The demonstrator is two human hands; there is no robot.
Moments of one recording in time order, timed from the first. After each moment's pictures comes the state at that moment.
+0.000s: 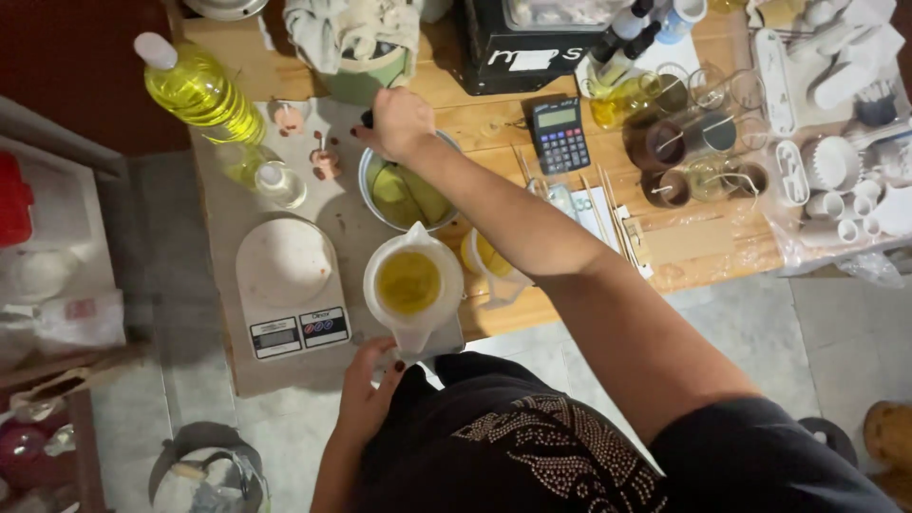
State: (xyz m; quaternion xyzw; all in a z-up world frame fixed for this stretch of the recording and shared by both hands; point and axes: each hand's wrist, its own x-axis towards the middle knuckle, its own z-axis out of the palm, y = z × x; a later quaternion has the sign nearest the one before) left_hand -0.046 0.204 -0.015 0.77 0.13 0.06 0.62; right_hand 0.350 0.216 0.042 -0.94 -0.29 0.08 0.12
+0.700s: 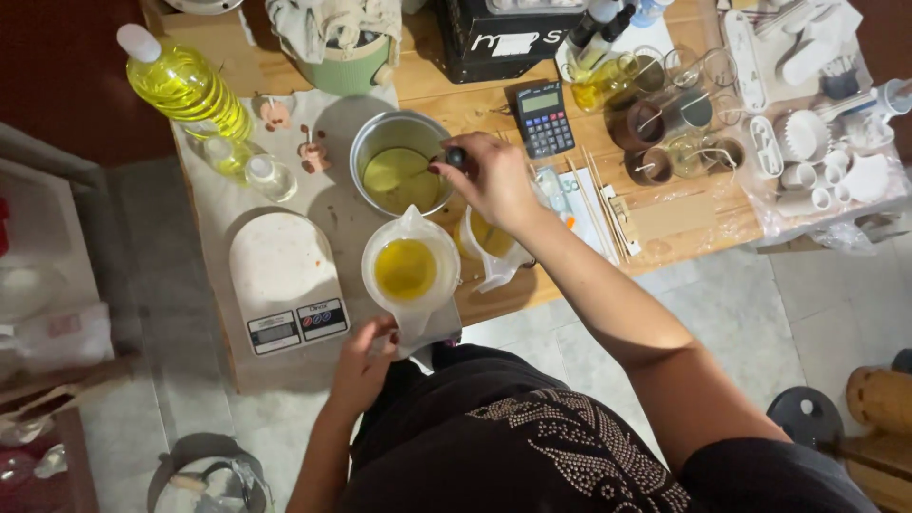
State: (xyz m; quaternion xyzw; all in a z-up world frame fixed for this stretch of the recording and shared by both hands) left_hand -0.032 0.222 -0.001 0.75 0.15 -0.02 0.64; right_hand 0.250 0.057 0.113 -0.85 -0.35 -0.05 0.39
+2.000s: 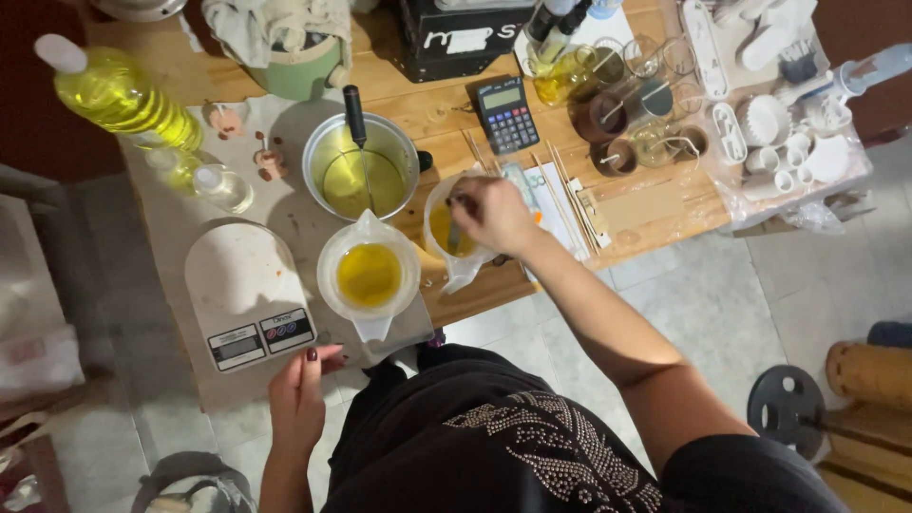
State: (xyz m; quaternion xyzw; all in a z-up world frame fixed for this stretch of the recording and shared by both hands) left_hand -0.058 0.230 0.023 0.73 0.24 0.04 0.64; right_hand 0.247 -0.024 0.070 -0.87 -0.36 -0.03 0.33
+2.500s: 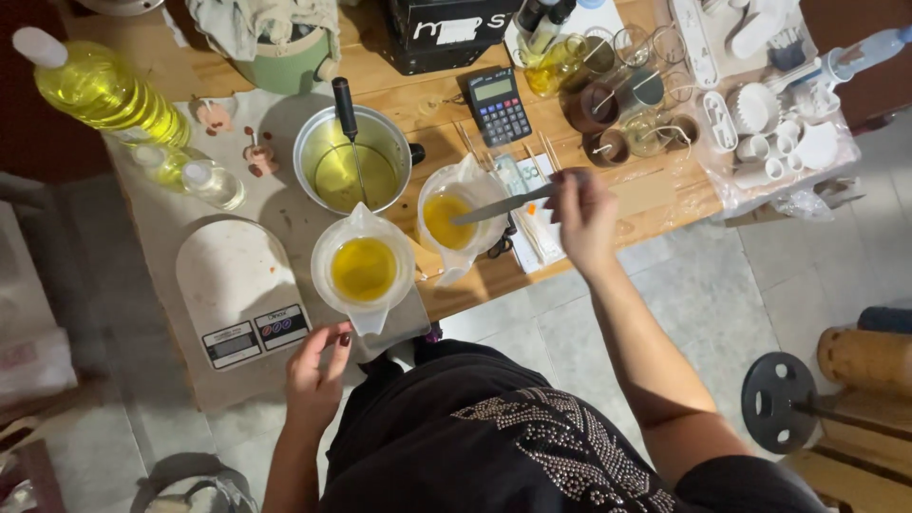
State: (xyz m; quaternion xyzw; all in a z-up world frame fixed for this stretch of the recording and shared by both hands) left_hand -0.039 0.216 0.016 0.78 0.16 0.09 0.60; right_hand 0.208 -0.117 0.091 -0.86 -0.14 -0.07 0.49
